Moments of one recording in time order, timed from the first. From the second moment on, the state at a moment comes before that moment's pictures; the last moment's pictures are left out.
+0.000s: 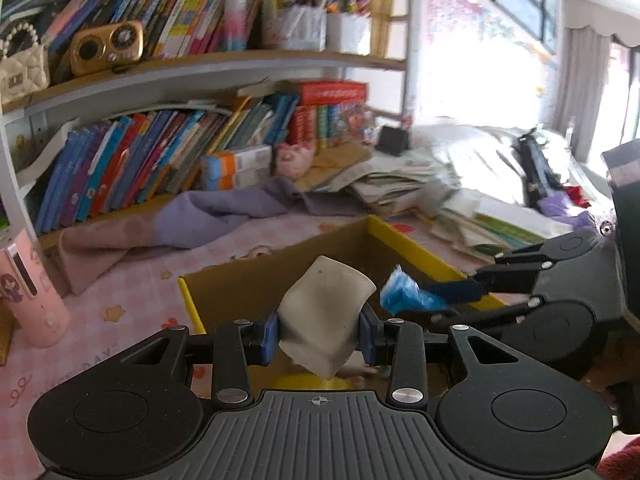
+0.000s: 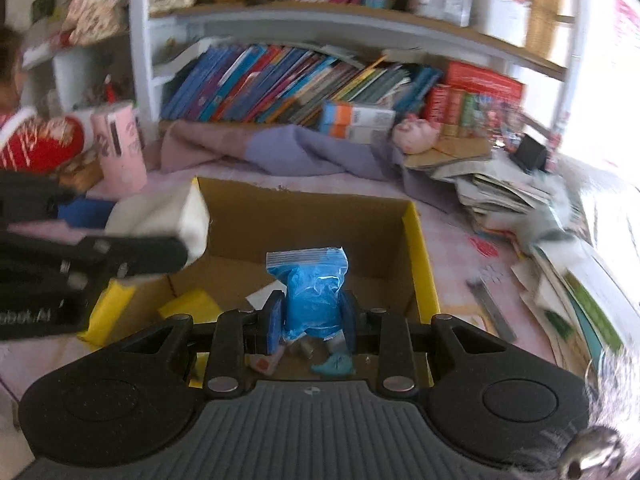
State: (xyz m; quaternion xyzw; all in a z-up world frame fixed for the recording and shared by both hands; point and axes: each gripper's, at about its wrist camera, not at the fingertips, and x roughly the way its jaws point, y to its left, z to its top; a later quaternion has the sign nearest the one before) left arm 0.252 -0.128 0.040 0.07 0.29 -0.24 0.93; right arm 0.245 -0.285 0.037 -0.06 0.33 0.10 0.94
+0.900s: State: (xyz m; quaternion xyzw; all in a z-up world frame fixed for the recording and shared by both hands) left arm 0.300 -0.151 -0.006 0.08 0.37 -0.13 0.92; right arm 0.328 -0.282 -0.014 -0.11 0.43 0.23 0.86
